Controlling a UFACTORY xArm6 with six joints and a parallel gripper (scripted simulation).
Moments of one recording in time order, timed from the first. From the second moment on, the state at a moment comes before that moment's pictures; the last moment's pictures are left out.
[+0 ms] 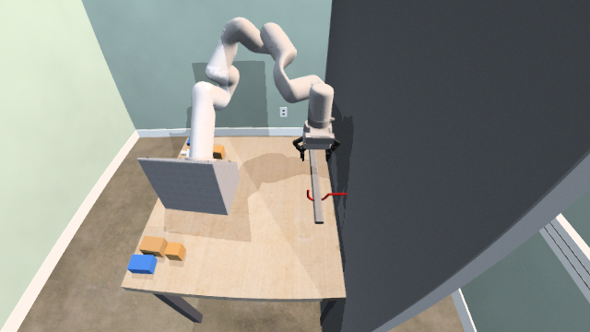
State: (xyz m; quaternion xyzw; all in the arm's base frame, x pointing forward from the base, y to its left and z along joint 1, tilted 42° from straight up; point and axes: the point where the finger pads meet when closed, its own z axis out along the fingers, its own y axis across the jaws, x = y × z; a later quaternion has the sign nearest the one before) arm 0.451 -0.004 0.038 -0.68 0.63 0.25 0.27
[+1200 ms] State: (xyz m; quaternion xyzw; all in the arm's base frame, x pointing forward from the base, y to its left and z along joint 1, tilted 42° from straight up) arm 0.451 0.010 0.023 -0.68 0.63 0.25 0.27
